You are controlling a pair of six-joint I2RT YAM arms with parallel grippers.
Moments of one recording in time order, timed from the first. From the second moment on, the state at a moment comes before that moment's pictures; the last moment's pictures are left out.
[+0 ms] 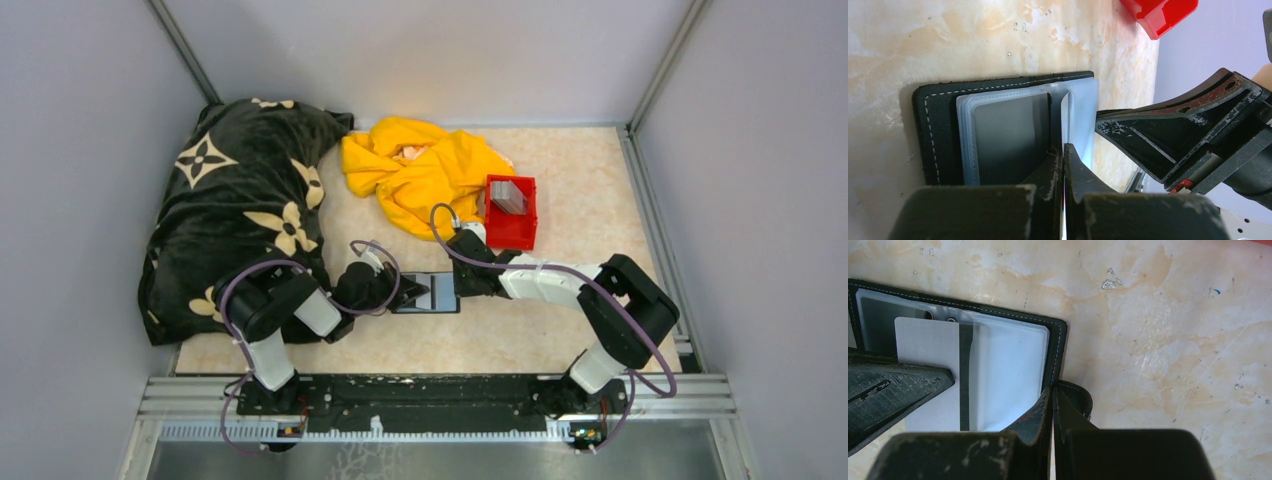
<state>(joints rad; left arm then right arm) -0.73 1.79 0.31 1.09 0.15 -1.18 0.81 1.56 0.81 -0.26 0.19 0.60</state>
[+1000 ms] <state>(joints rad) -0.77 1.80 0.32 1.09 0.12 -1.18 0.81 1.57 0.81 -0.26 0.20 0.60</state>
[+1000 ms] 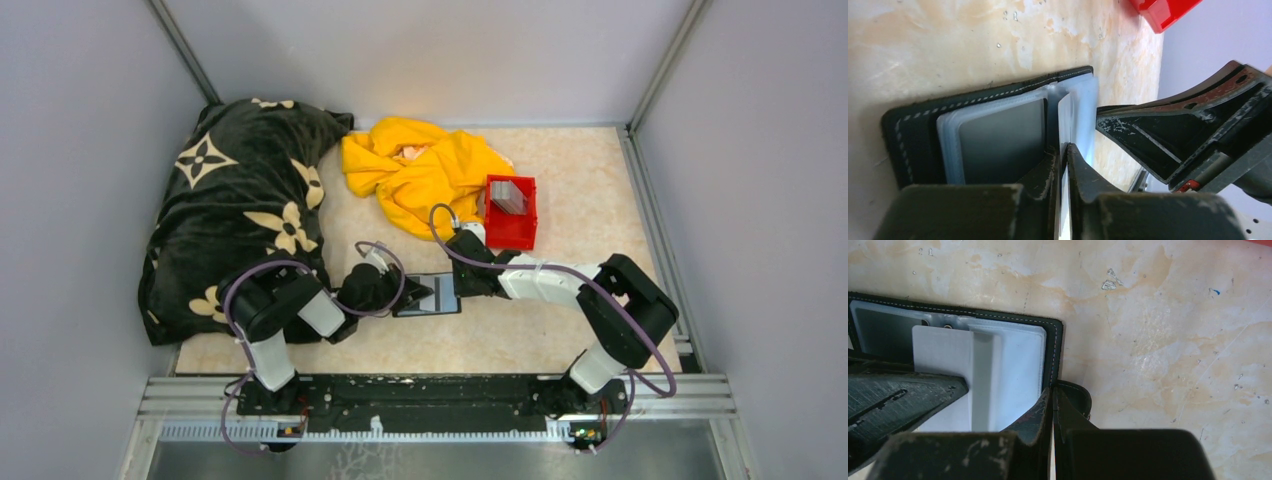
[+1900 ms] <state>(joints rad) -0.88 1.61 0.63 0.32 -0.04 -1.06 0.81 1.57 0.81 -0.25 0.20 0.60</state>
